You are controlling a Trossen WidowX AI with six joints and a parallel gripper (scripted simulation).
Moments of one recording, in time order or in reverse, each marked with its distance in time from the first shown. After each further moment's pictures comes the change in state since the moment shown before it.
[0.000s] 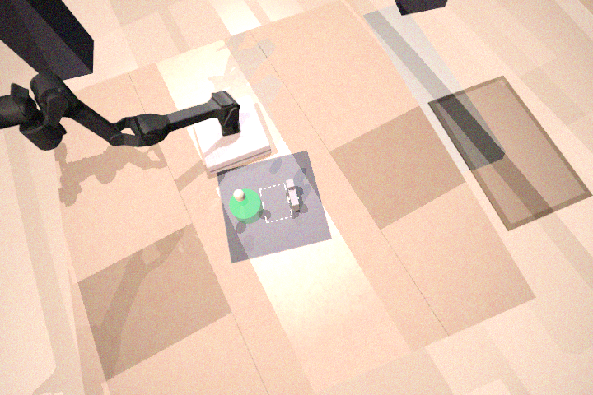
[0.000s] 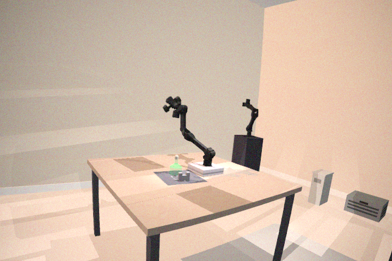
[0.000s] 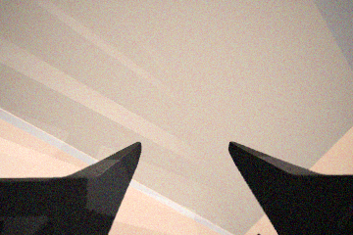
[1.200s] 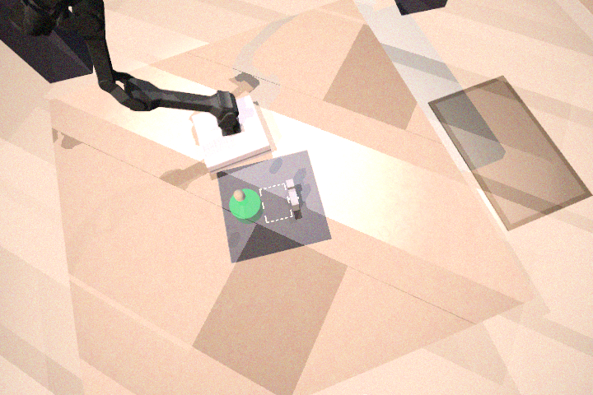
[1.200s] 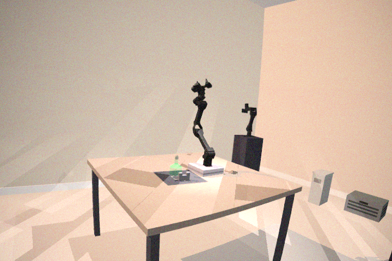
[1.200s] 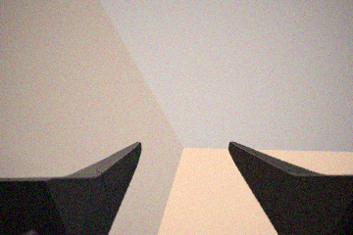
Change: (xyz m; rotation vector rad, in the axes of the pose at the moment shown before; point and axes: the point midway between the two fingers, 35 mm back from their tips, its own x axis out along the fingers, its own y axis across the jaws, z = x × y) arm -0.195 -0.285 0.070 -0.279 -0.398 -0.875
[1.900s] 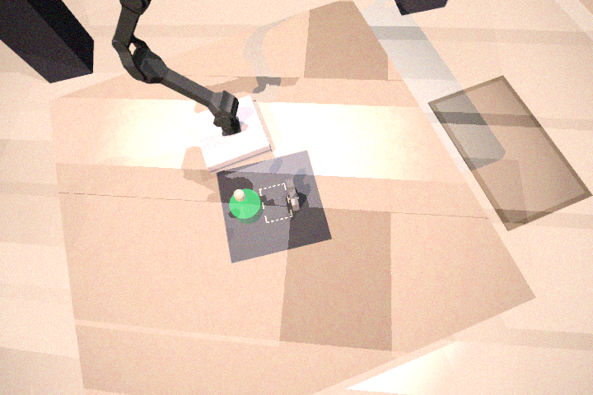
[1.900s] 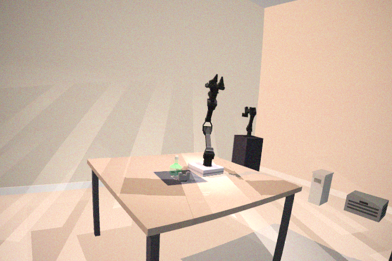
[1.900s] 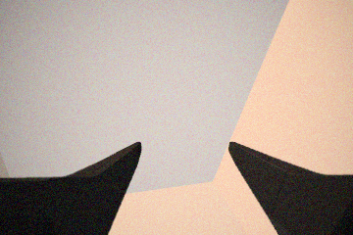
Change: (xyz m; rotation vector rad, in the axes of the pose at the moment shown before) arm -0.100 -0.217 0.104 -0.465 -0.311 -0.719
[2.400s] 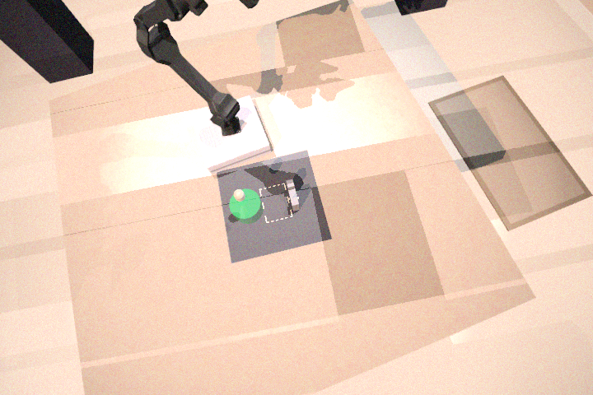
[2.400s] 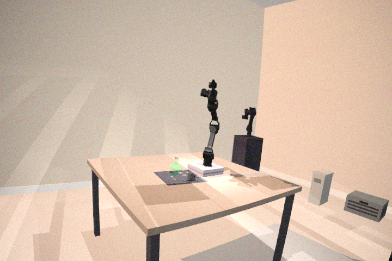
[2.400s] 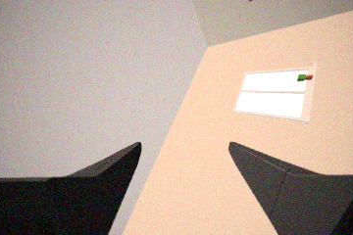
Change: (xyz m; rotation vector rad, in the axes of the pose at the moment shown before) arm -0.047 -0.166 0.122 -0.367 -0.362 -0.558
